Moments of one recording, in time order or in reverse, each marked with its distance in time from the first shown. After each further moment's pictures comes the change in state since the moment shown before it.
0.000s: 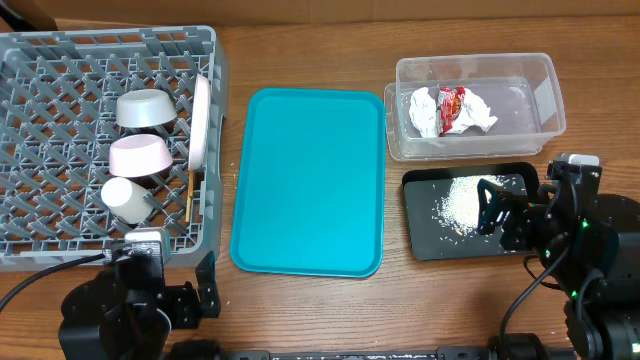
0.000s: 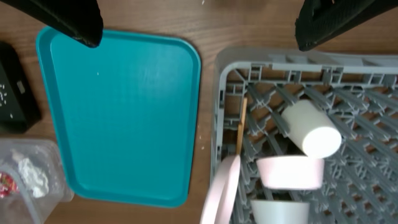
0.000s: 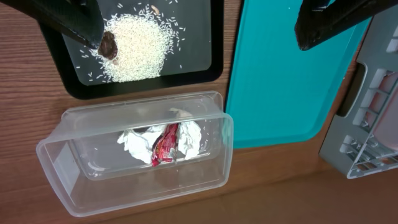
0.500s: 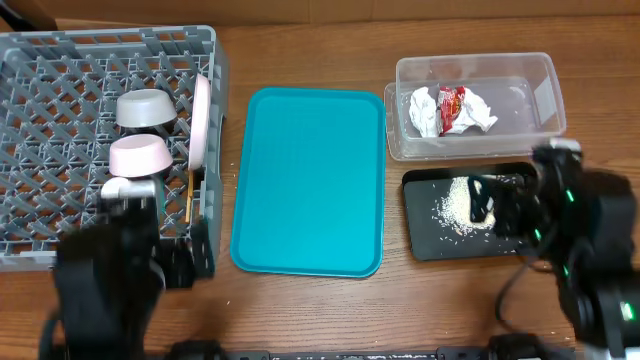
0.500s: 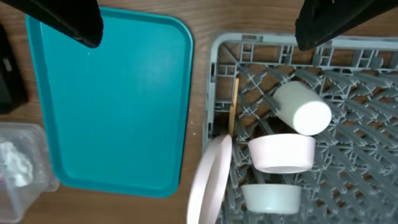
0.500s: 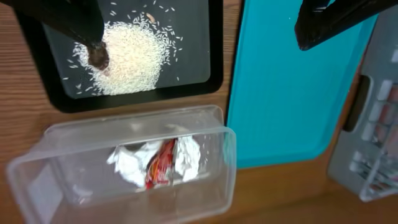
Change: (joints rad) left arm 0.000 0.165 0.076 0.068 -0.034 0.002; right arm 0.000 0.075 0.001 0.000 -0.022 0.000
